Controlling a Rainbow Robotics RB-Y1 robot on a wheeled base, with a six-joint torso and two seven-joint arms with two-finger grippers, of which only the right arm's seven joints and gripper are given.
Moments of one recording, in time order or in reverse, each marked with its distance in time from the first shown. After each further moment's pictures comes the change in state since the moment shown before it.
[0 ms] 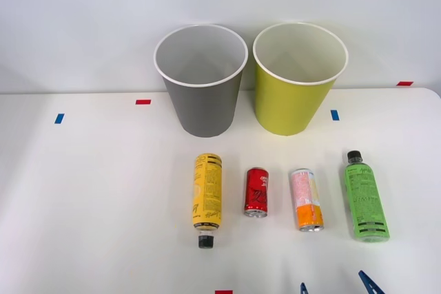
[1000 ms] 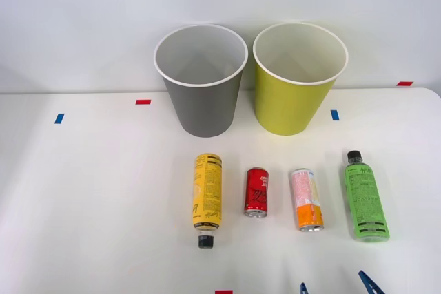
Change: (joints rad) arm 0.000 0.000 0.000 0.000 0.000 0.000 0.000
